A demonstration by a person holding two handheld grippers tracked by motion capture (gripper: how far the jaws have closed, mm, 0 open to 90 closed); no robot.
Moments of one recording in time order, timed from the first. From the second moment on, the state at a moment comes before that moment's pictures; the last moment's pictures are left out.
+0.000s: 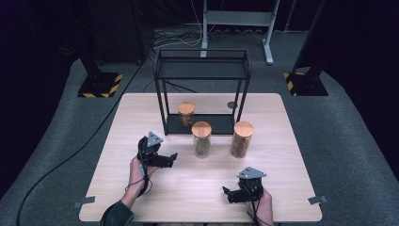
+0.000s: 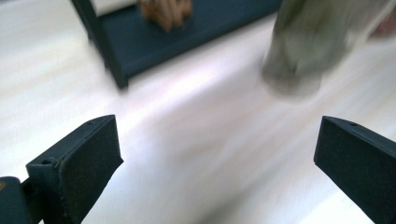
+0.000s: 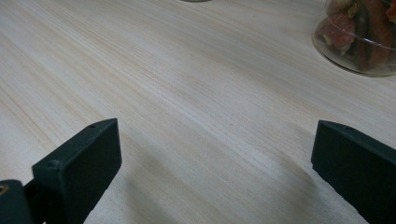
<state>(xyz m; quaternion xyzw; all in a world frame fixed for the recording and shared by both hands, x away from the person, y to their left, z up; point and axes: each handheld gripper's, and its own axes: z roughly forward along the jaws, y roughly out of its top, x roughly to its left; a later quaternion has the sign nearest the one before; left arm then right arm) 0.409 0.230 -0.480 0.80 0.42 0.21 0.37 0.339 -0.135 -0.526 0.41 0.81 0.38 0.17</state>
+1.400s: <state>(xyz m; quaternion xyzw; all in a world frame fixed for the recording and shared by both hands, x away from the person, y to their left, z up) 0.354 0.283 -0.530 0.79 0.49 0.20 0.33 0.336 -0.128 -0.527 0.42 0.81 0.35 0.21</state>
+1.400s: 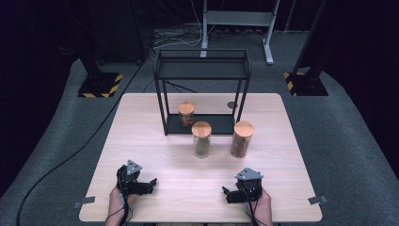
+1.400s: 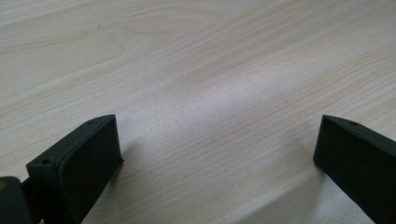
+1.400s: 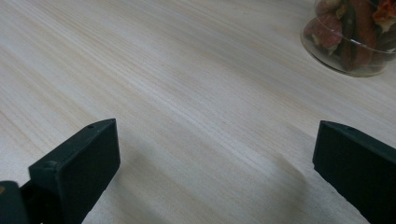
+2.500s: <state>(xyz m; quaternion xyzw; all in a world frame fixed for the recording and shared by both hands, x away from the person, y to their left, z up) 0.354 0.283 -0.529 0.79 0.49 0.20 0.33 0.401 -0.037 -0.476 0.41 0.78 0.42 0.23</state>
